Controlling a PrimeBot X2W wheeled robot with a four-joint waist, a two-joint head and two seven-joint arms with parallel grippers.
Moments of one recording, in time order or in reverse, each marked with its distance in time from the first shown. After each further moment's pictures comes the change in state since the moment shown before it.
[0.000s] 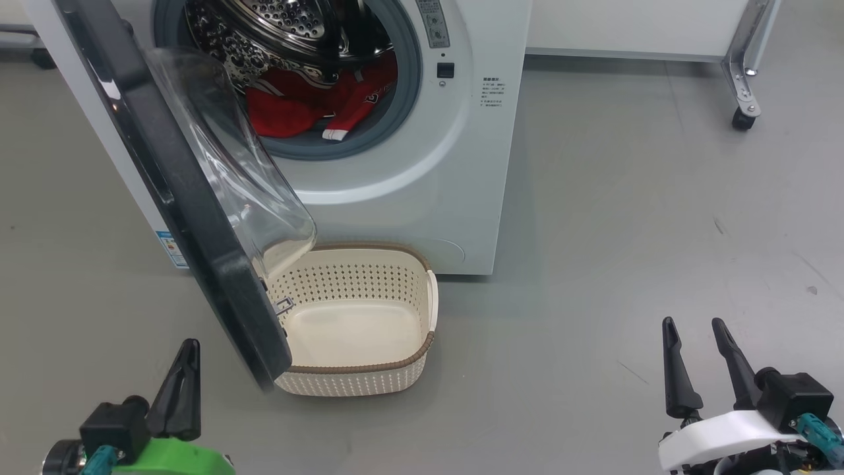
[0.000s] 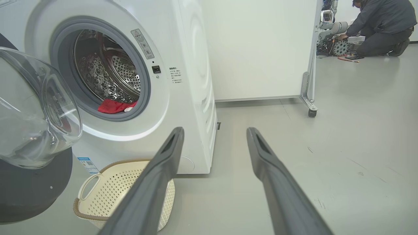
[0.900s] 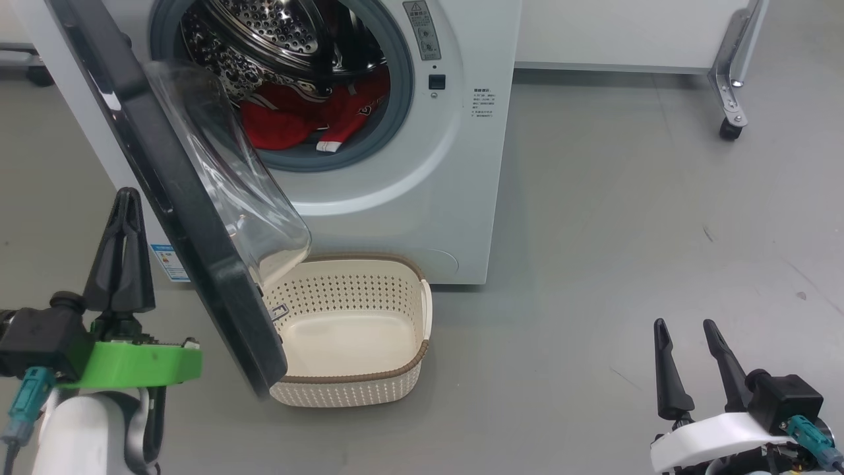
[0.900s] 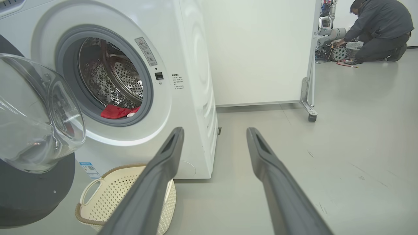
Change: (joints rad) left arm -0.192 0.041 0.040 -0.253 0.043 -0.005 -0.001; right arm 0.000 0.043 -0.025 0.012 -0.041 0.028 0.000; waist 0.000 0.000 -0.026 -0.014
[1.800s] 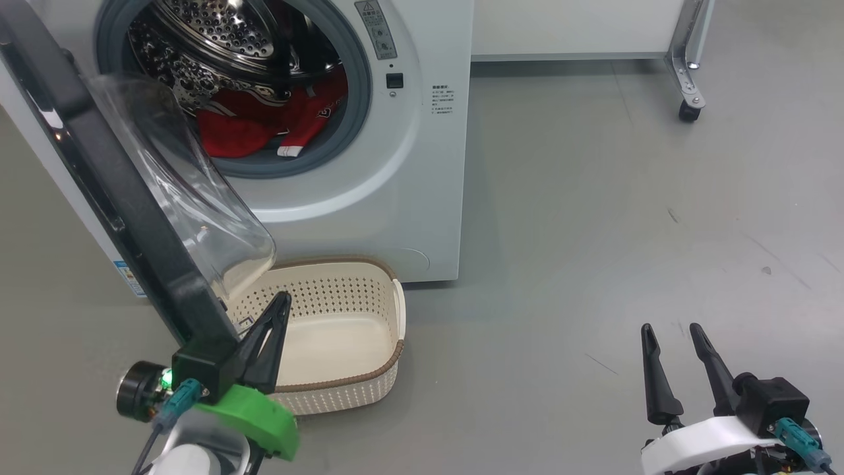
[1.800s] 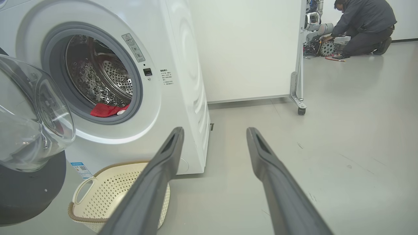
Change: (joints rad) left arm 0.061 -0.026 -0.247 0.127 -0.026 -0.009 0.151; right arm -0.001 0.031 -0.003 0.024 -0.032 0.038 0.000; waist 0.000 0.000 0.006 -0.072
